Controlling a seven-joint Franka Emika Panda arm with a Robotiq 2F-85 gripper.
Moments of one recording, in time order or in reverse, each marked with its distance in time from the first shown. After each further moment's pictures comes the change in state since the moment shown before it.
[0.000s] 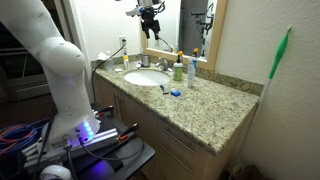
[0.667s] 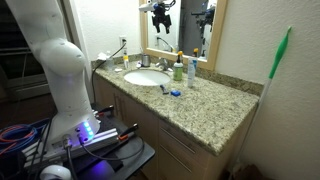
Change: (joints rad) arm 0.006 0.253 -0.021 0.319 -0.024 -0.010 -0.018
